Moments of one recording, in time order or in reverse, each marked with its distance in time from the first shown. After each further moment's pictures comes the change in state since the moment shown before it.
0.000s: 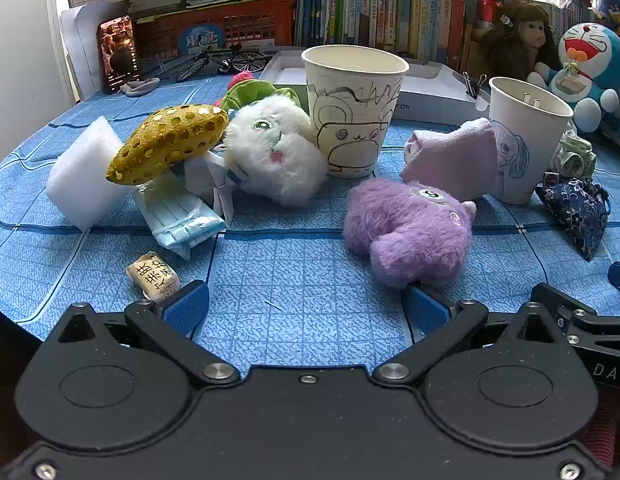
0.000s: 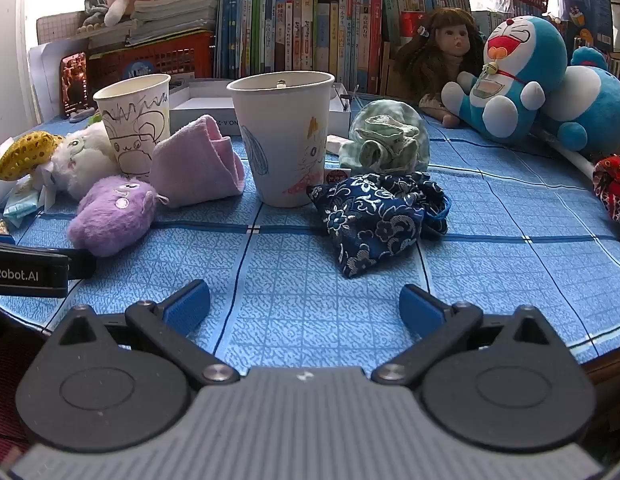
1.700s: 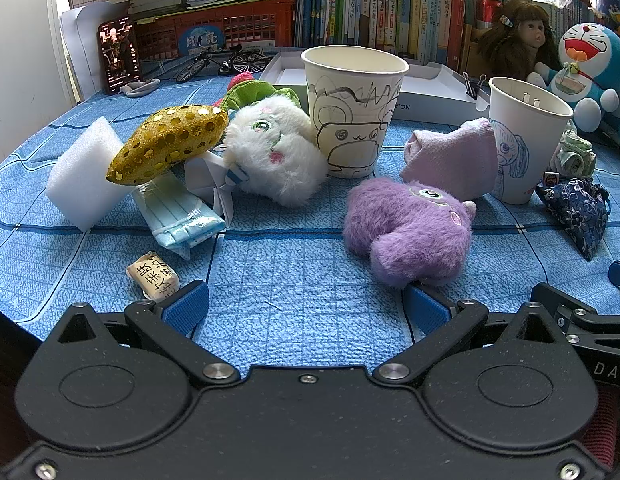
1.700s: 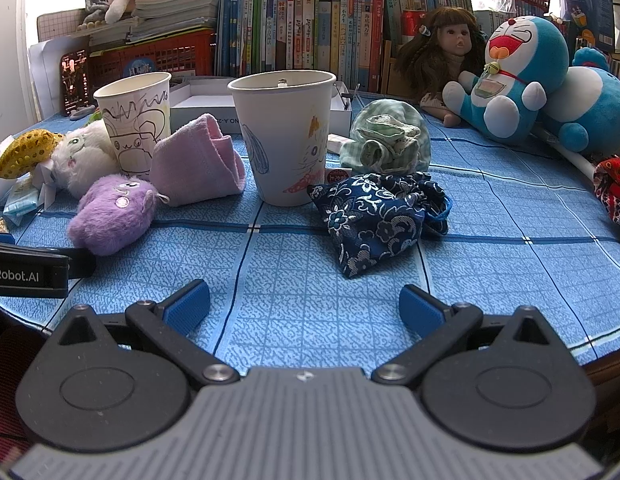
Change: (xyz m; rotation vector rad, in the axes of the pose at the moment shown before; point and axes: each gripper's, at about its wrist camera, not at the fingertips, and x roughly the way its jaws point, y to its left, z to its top) left arm 0.000 0.000 0.000 0.001 0.001 0.001; right arm 0.001 0.000 0.001 -0.001 0.004 0.000
